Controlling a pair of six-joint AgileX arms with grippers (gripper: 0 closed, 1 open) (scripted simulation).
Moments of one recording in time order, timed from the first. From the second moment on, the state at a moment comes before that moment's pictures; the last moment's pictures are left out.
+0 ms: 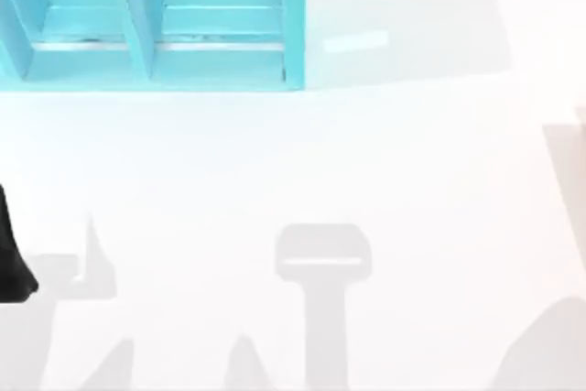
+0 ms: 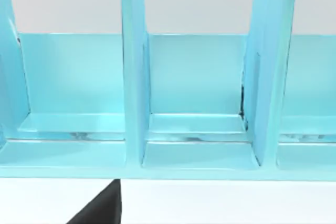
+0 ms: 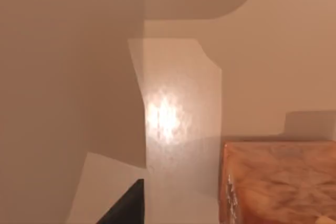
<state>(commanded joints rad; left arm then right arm) 0.00 0.00 0.00 0.00 0.00 0.00 -0.51 1.80 1.04 -0.81 0.00 -0.49</state>
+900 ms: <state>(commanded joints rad) 0.00 0.00 0.00 0.00 0.00 0.00 -0.51 1.80 1.04 -0.81 0.00 -0.49</state>
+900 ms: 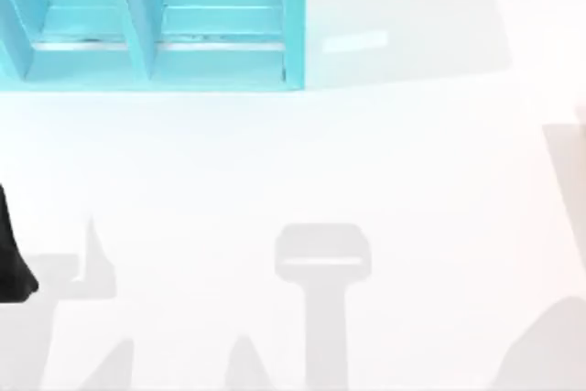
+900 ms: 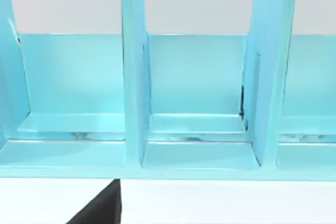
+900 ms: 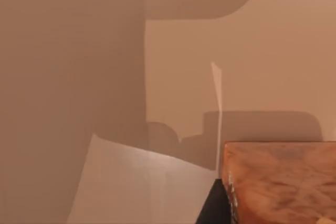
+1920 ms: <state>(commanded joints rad) 0.00 0.00 0.00 0.00 0.00 0.00 -0.11 1.50 1.39 -1.38 0.01 -0.08</state>
